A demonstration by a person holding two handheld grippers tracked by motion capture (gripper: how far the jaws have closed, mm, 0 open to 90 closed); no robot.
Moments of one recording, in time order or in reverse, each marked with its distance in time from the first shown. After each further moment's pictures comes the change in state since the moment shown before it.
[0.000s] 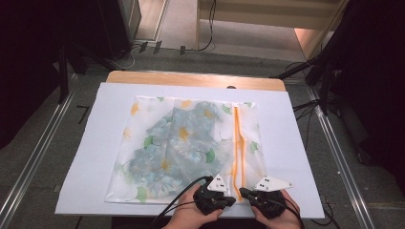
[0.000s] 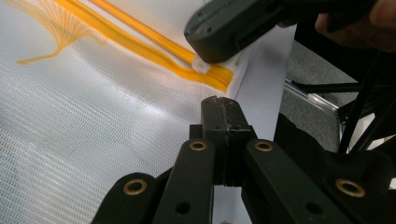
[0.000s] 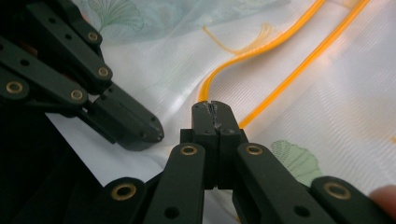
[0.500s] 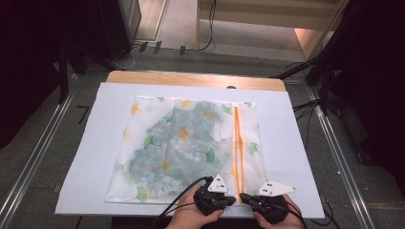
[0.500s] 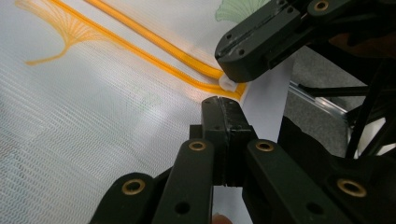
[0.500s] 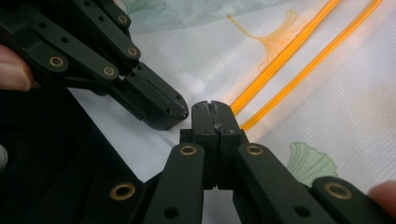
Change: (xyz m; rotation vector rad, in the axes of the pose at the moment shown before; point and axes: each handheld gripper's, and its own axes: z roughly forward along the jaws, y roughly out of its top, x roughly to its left) left arm 0.000 0.000 0.000 -0.010 0.009 -0.028; right arm 0.001 -0.011 -0.006 -0.007 0.075 0.002
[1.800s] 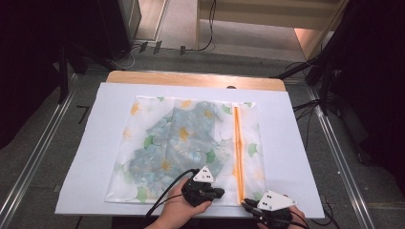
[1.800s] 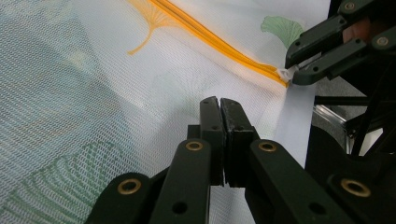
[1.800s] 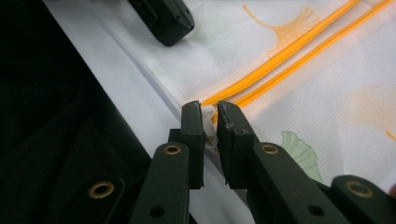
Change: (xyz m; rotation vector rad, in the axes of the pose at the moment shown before) left arm 0.027 -0.008 -0.022 -0.025 0.028 -0.031; right arm 0.007 -0.017 -0.008 0.015 -0.048 -0.201
